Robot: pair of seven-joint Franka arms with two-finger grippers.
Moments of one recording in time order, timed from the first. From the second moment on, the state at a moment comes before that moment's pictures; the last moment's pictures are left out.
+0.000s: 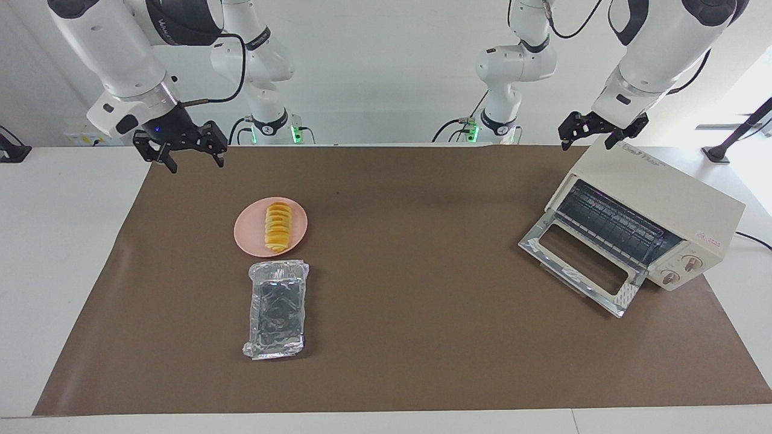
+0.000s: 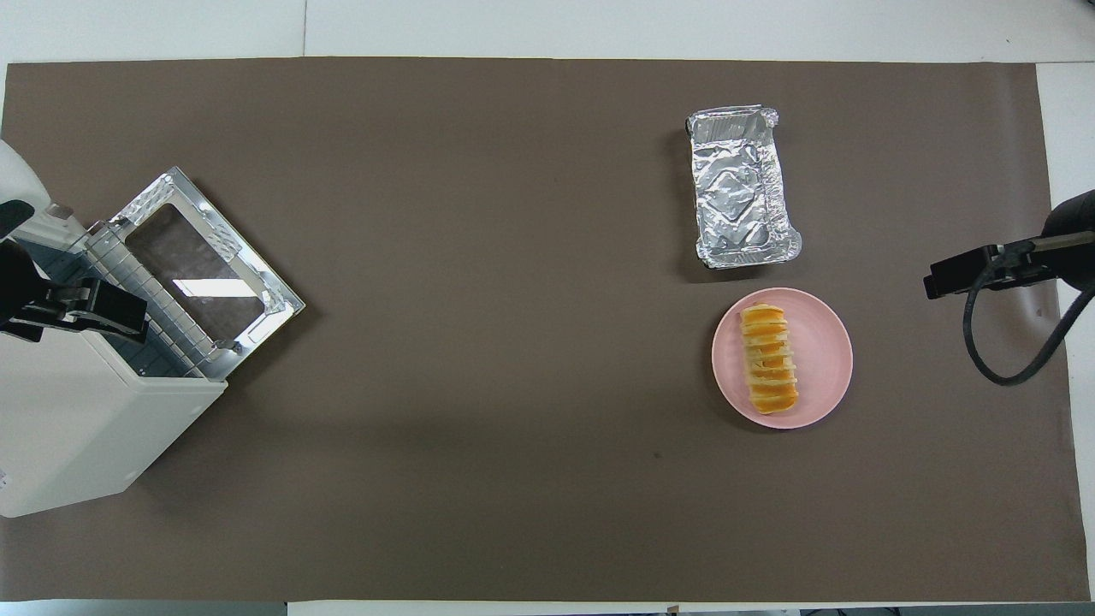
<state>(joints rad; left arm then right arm) -0.01 -0.04 -0.10 -1.61 0.04 1.37 -0.01 -0.11 -0.04 0.09 -1.67 0.04 1.56 -0.12</state>
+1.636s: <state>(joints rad) -0.01 -0.04 -0.10 -1.61 0.04 1.37 -0.01 0.03 -0.11 0.11 -2.29 0.04 2.10 -0.18</state>
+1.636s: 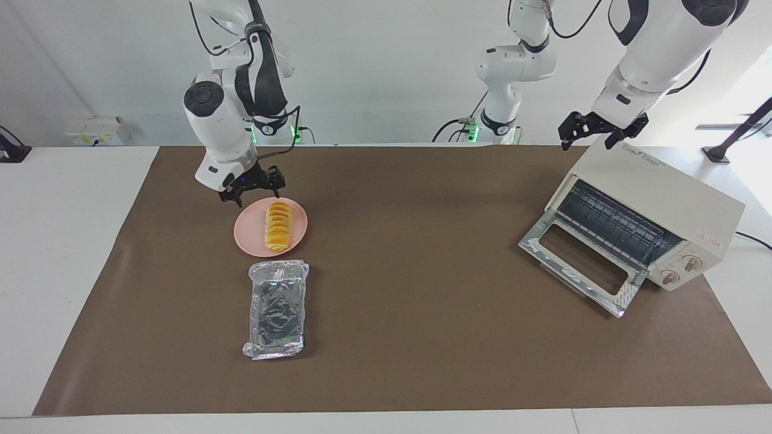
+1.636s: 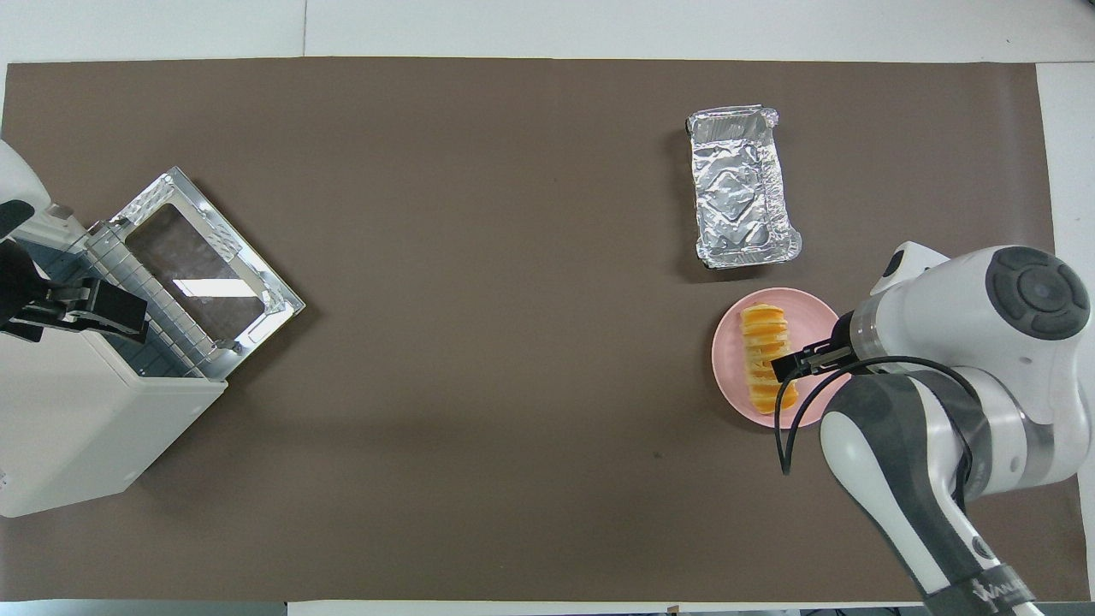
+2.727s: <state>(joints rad) -0.01 -0.04 -0.10 -1.61 0.04 1.37 -0.01 0.09 -0.03 0.11 -2.47 0.04 2.48 -0.30</state>
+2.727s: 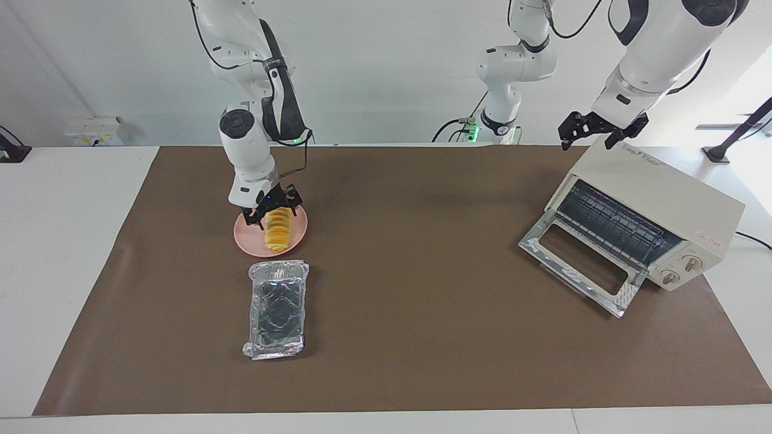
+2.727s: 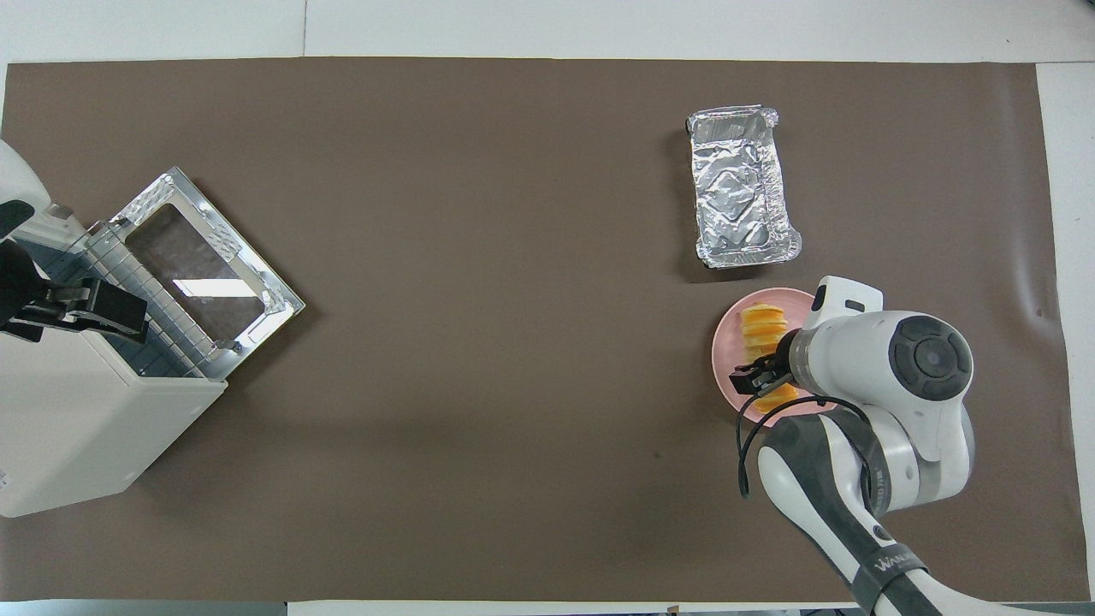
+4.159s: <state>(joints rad) -0.01 -0.04 -0.10 -1.61 0.04 1.37 -0.01 0.03 0.12 0.10 -1.88 0.05 2.08 -0.29</state>
